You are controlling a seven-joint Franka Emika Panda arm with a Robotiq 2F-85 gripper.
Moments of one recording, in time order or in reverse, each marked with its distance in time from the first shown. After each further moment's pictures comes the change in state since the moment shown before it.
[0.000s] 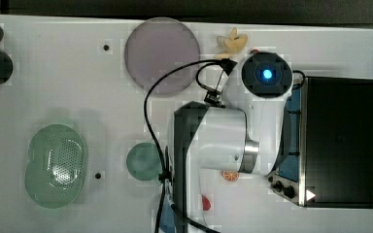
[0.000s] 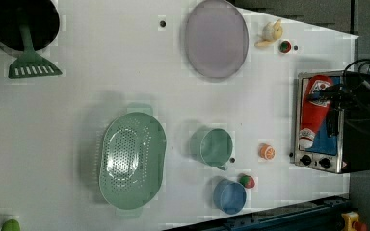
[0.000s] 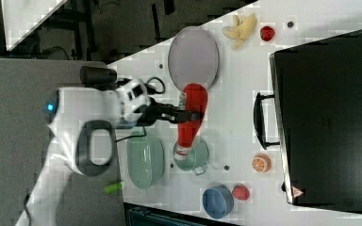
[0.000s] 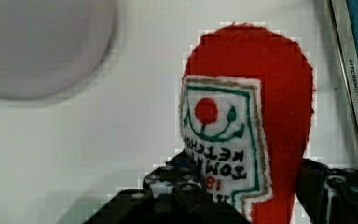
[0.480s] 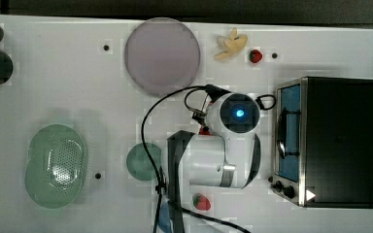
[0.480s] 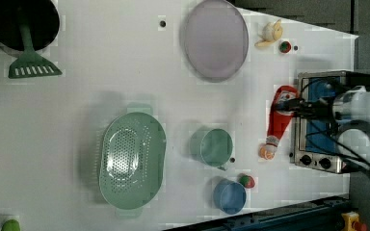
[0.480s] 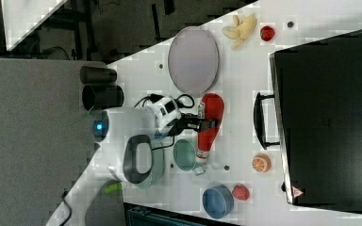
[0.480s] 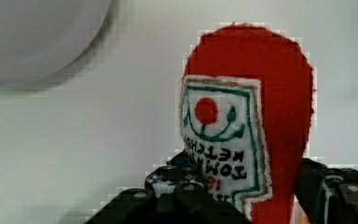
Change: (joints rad) arm 0.021 0.067 0.002 -0.252 0.002 0.349 0.000
